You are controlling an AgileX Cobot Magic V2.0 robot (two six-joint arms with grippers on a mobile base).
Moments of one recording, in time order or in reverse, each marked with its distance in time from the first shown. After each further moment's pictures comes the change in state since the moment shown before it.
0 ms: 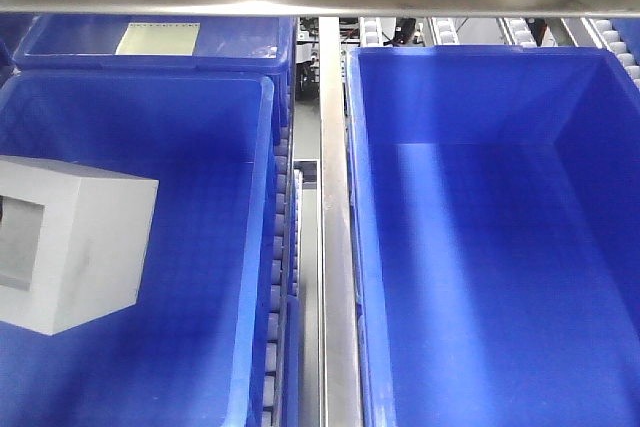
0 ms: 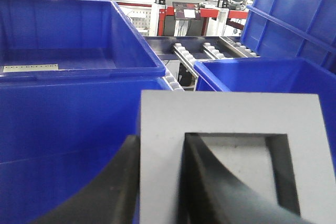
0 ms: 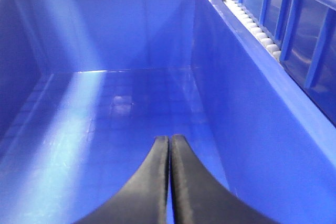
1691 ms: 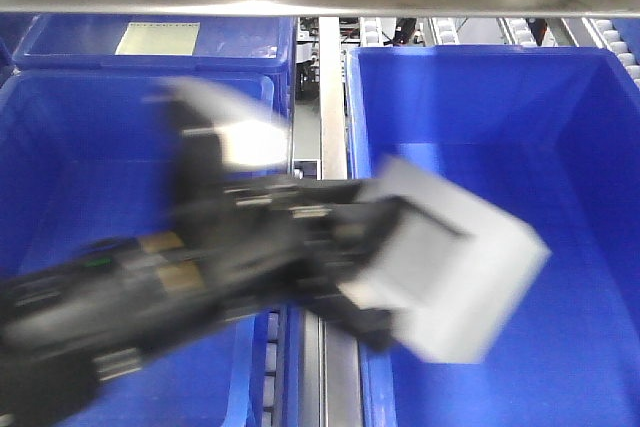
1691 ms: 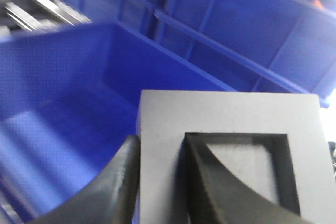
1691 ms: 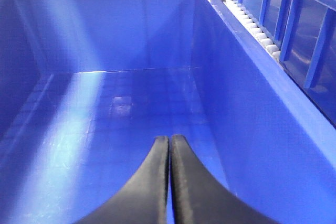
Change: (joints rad) left arm -0.622 0.820 -0.416 -0.067 -0.299 0.011; right arm 0.000 0.000 0.000 0.000 -0.002 0.001
